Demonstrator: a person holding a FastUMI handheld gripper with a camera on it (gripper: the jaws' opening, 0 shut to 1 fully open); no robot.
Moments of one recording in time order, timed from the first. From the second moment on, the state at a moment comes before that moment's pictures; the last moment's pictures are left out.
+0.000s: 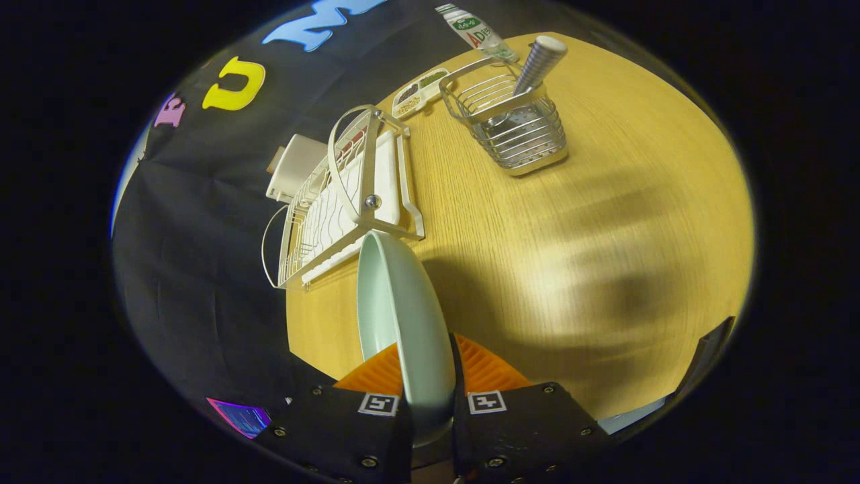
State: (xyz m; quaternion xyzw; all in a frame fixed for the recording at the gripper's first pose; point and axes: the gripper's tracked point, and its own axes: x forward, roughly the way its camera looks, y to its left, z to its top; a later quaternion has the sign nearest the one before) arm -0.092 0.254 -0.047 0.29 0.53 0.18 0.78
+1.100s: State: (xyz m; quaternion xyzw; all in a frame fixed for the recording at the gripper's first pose) arm -0.070 0.184 -0.048 0.14 0.42 0.17 0.88
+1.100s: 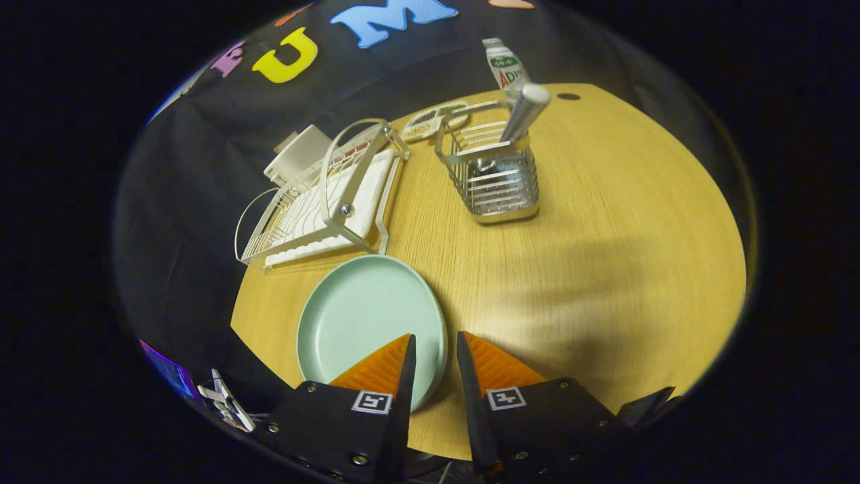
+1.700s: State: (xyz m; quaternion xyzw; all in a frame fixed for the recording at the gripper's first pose) arm -0.015 0.128 0.147 -0.04 -0.01 0.11 0.99
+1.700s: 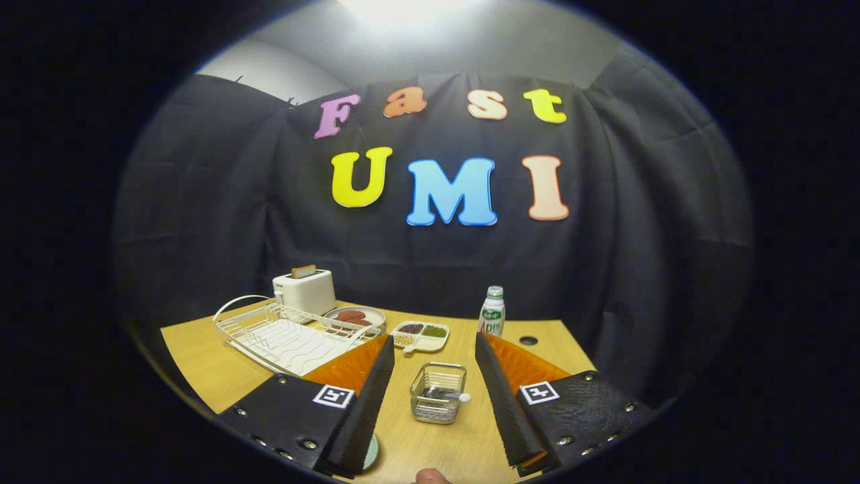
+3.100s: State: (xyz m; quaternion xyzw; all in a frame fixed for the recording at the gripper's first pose) arm 0.083 0.118 0.042 0.06 -0.01 0.08 1.00
